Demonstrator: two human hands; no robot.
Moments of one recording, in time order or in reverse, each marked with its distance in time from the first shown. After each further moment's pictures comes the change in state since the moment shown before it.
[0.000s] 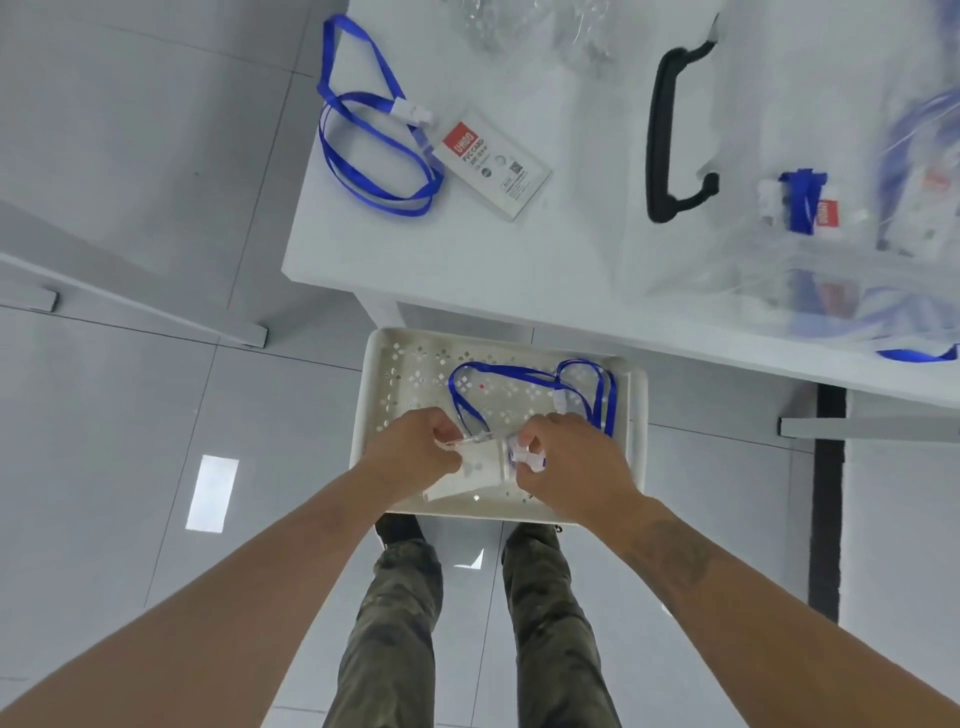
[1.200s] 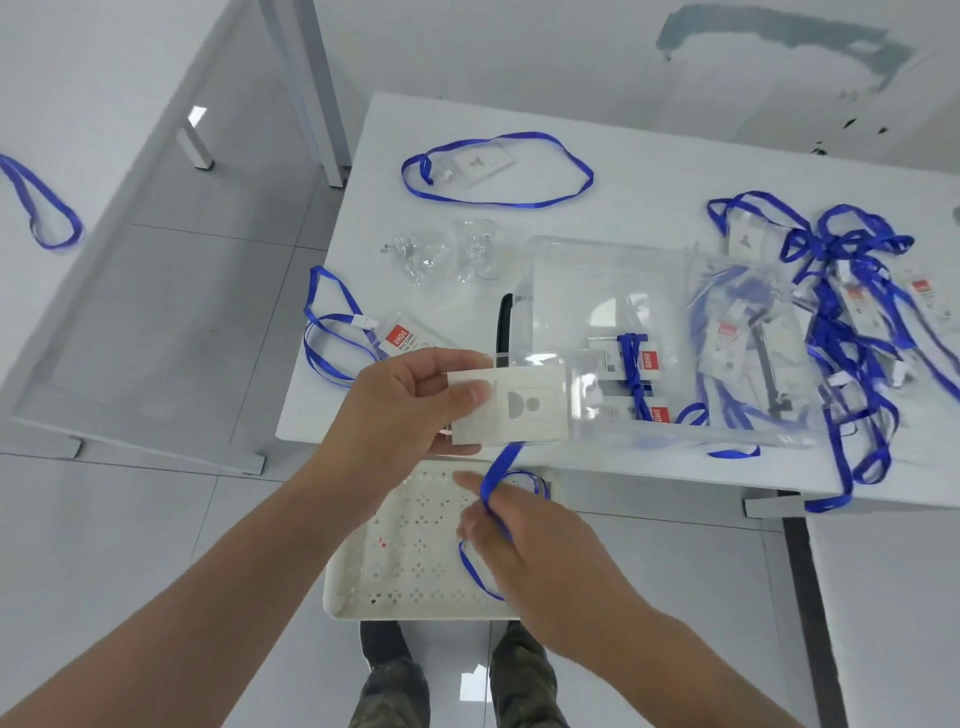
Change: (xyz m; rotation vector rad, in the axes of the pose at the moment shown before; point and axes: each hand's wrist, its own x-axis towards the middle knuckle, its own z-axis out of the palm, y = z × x) left_hand -0.152 0.209 -0.115 -0.748 0.071 0.422; right_hand -0.104 -0.066 -0.204 0.455 0.039 -0.043
